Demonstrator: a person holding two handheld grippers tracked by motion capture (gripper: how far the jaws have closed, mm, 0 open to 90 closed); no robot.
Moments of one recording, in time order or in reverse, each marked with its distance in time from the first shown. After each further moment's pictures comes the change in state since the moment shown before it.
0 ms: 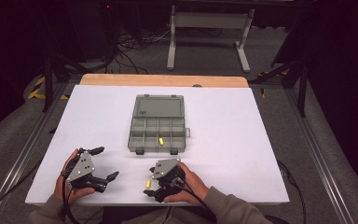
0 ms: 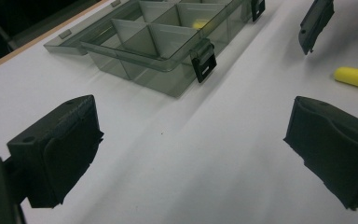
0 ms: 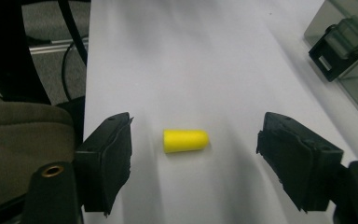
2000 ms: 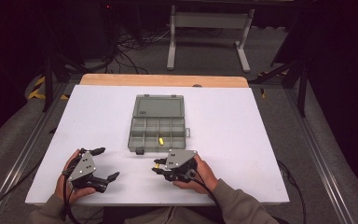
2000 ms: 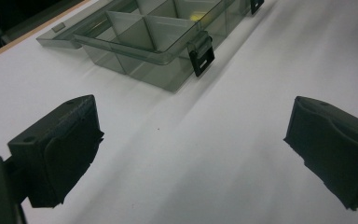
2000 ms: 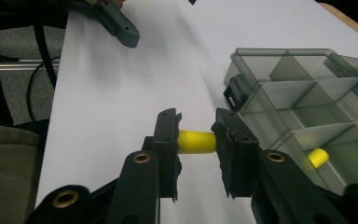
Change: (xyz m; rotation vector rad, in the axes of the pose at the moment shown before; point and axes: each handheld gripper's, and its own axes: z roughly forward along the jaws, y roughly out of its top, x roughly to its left) left arm 0.000 -0.002 0.003 0.022 -0.013 -0.001; right arm -0.022 0.006 -0.045 -0.134 -0.122 -0.074
